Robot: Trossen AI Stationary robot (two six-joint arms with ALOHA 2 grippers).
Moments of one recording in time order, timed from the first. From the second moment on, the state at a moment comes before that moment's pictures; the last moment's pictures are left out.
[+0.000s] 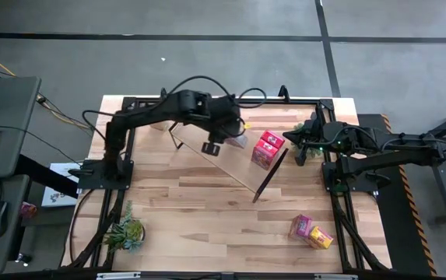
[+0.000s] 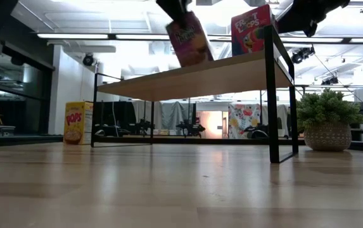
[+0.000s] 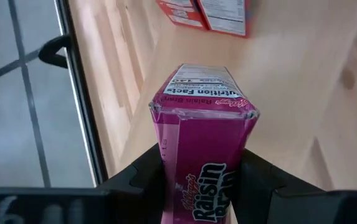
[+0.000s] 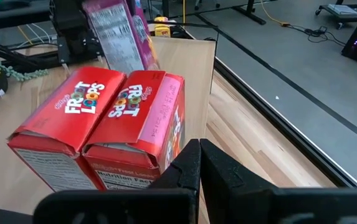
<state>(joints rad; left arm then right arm) 0.12 1.98 2.26 -1.35 -0.16 0.52 -0.02 0.70 0.77 -0.51 0.37 0.18</state>
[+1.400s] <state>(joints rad) 0.12 2.03 2.26 -1.18 -0.19 0.67 -0.02 0.70 0.77 -0.54 0.36 0.18</state>
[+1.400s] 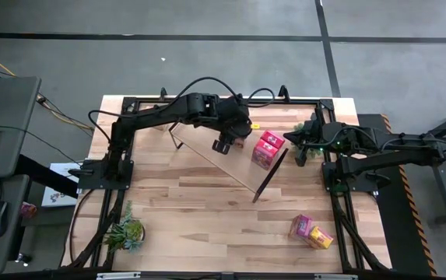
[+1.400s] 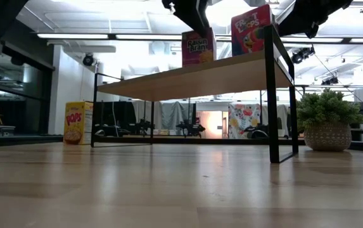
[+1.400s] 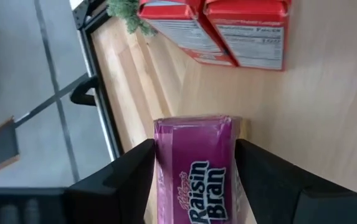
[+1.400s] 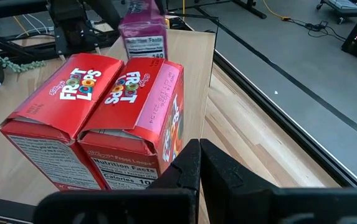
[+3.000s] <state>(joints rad) 0.11 1.40 0.81 0.23 -0.40 -0.21 -0.02 0.70 0.77 -0.54 0.36 0.17</state>
